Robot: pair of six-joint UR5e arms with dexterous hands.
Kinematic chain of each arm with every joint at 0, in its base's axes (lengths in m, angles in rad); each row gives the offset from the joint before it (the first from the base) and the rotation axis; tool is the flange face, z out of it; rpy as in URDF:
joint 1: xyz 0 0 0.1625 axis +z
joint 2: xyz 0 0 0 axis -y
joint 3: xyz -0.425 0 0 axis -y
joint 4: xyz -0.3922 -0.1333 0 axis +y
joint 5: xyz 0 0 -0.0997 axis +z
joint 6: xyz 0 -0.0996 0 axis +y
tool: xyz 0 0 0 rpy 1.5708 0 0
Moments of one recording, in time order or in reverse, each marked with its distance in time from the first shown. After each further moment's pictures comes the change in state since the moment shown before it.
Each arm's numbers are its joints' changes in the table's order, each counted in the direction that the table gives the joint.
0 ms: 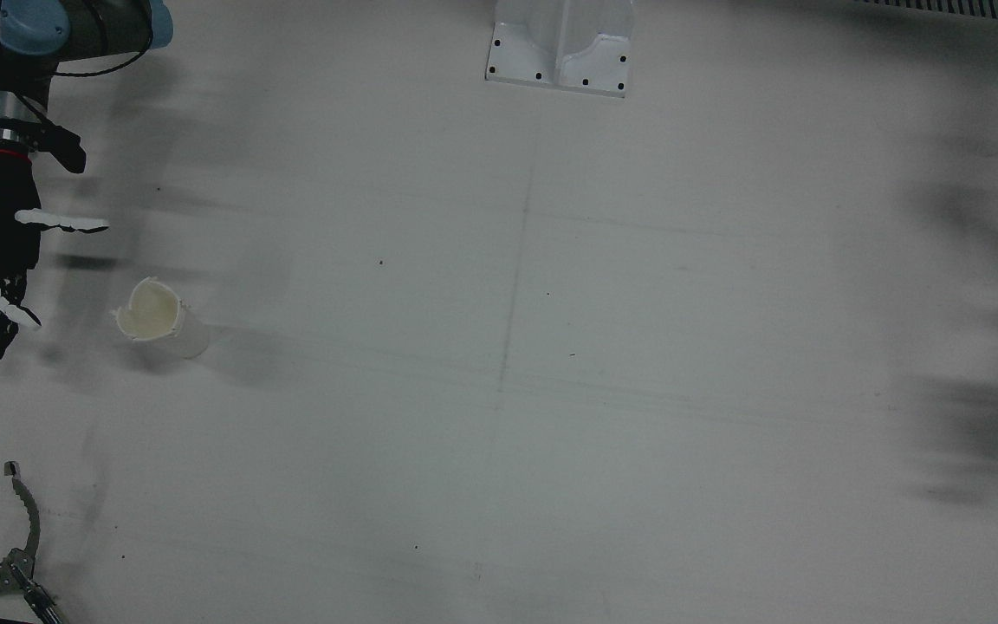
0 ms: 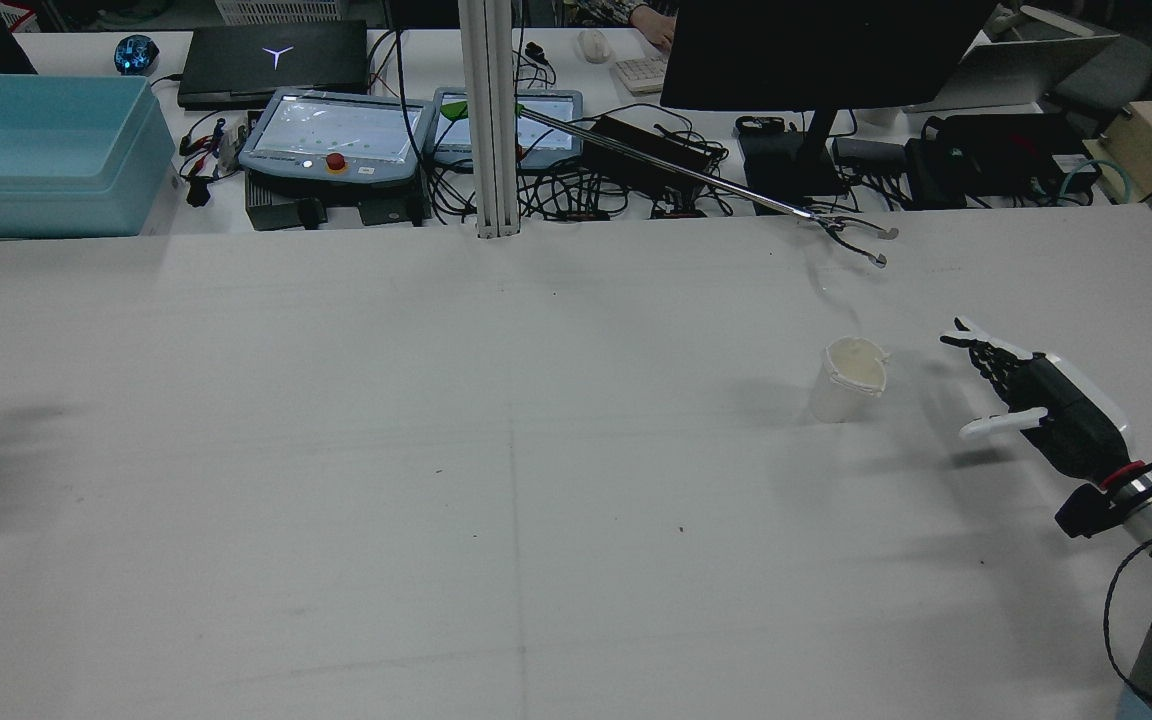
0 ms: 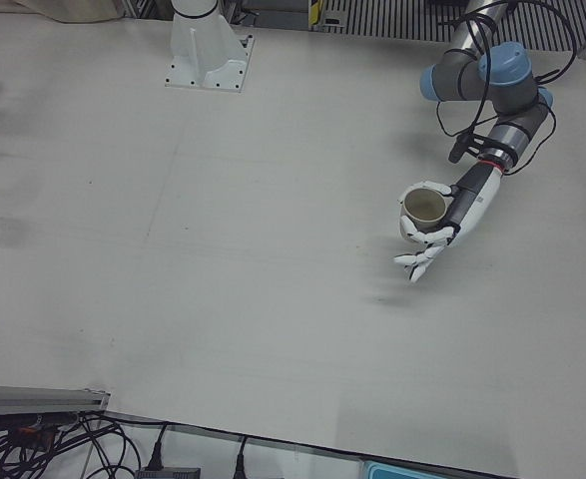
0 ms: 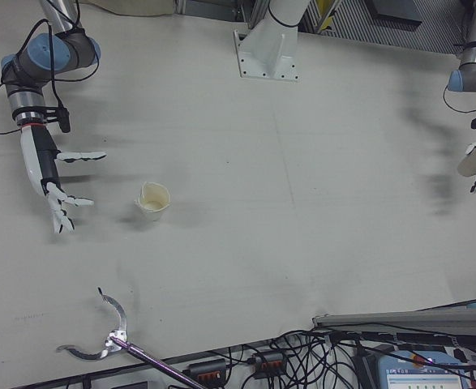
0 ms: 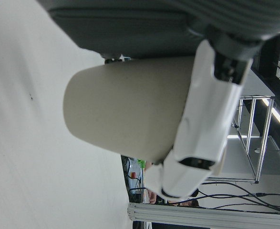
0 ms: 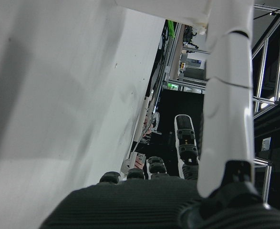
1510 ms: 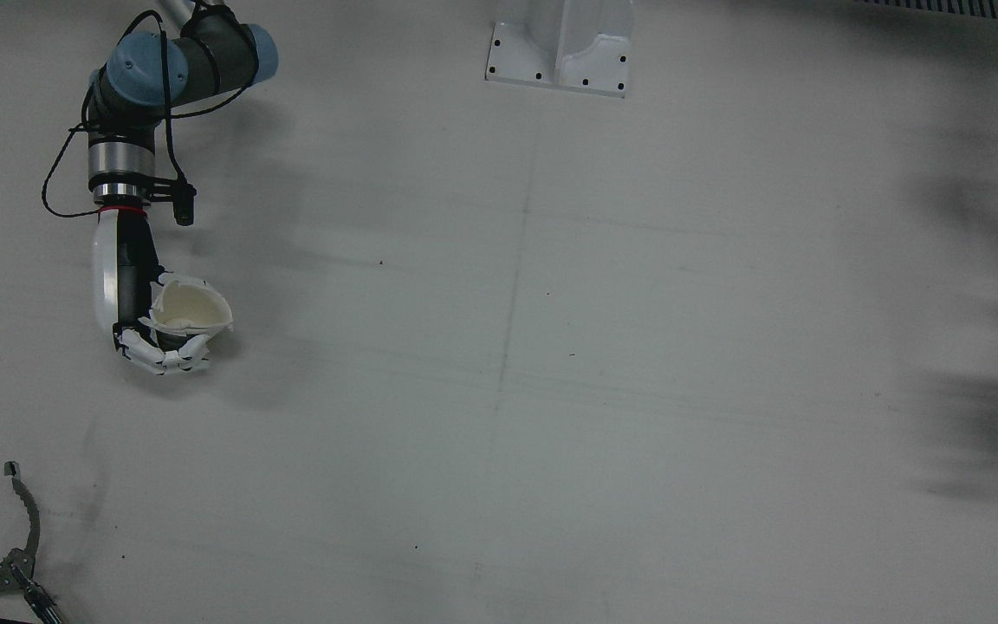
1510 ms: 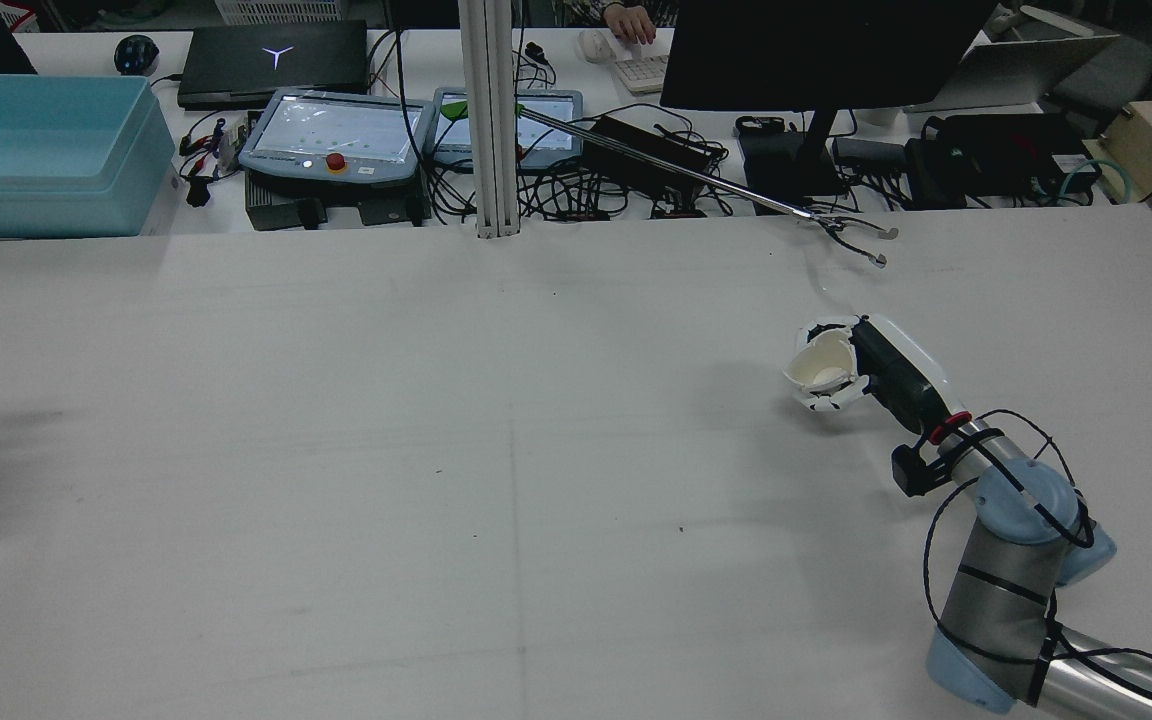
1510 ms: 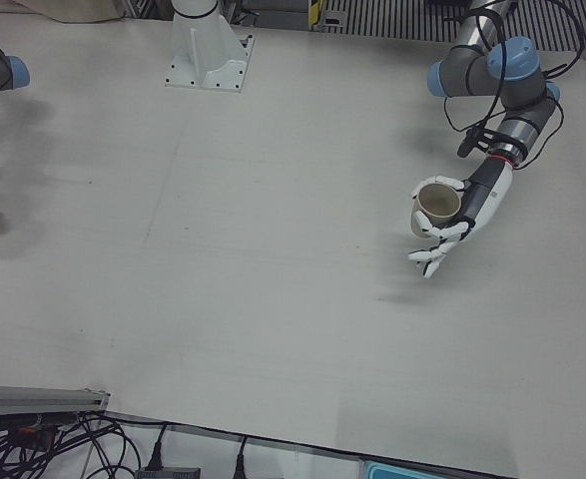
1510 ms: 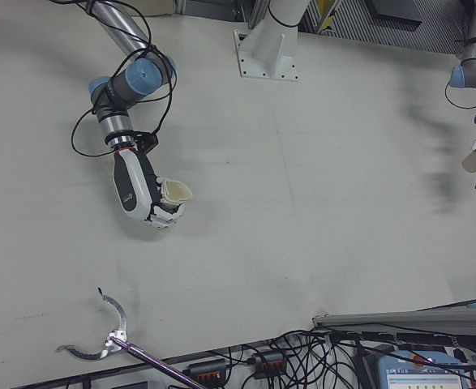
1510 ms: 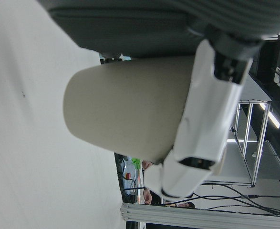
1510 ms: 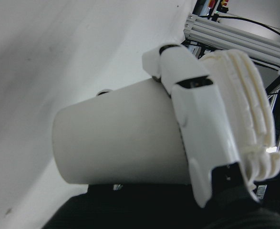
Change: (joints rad) left arm -0.005 0.033 -0.044 -0.016 0.011 0.027; right arm -0.060 0.287 0.092 0.366 0.008 0.206
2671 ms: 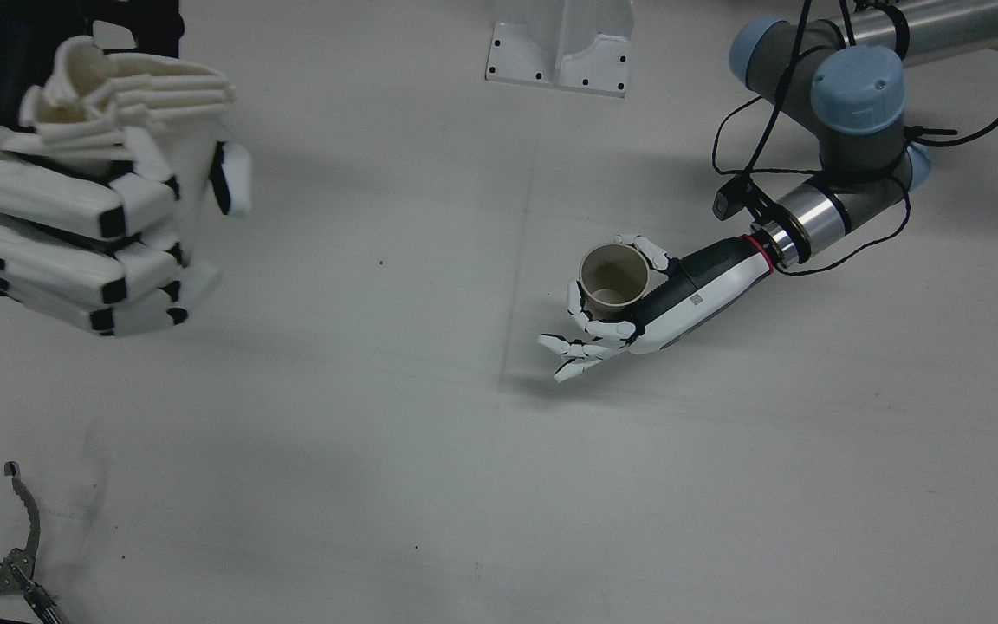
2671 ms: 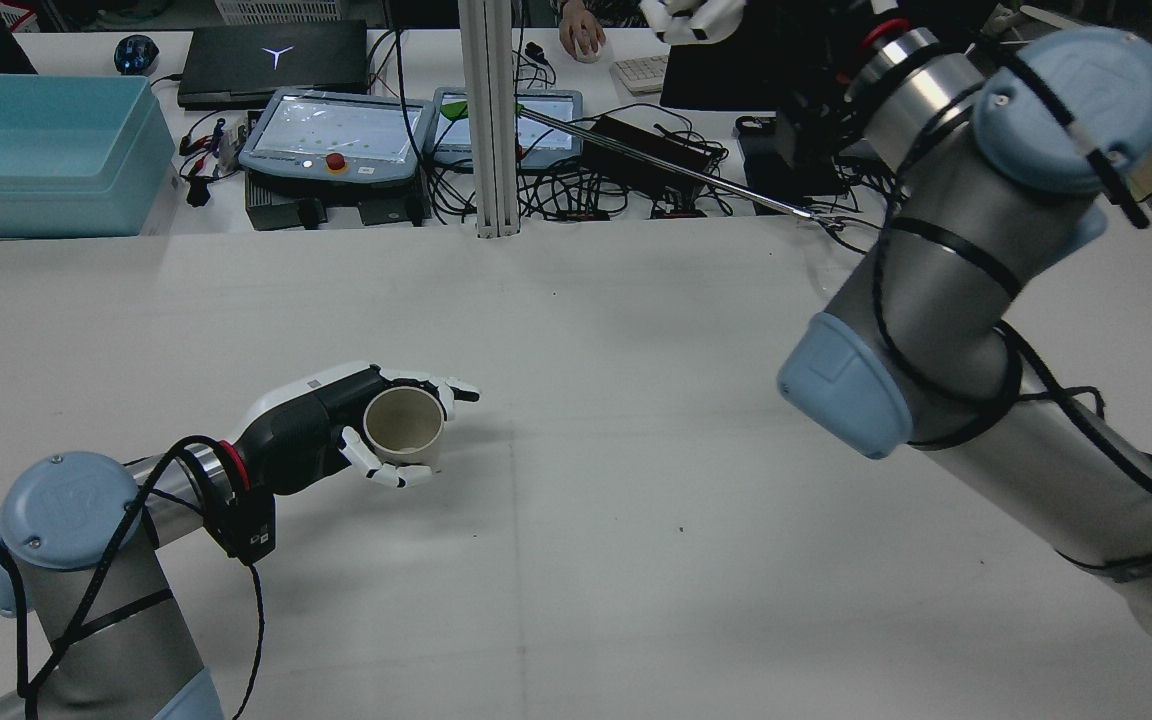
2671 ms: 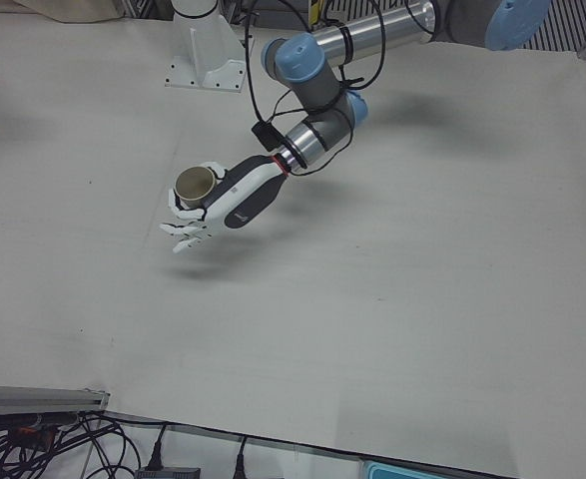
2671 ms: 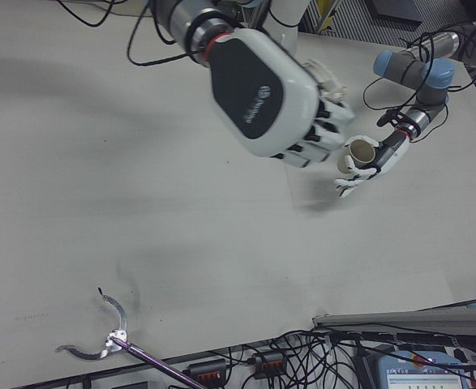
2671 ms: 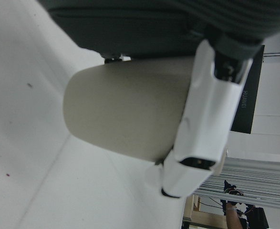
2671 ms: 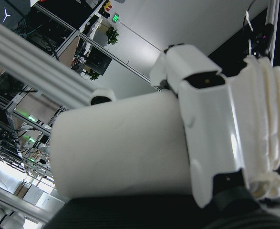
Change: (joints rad) left arm 0.447 -0.734 -0.007 -0.640 0.012 -0.186; right arm 0.286 0.619 0.333 0.495 0.206 0.249
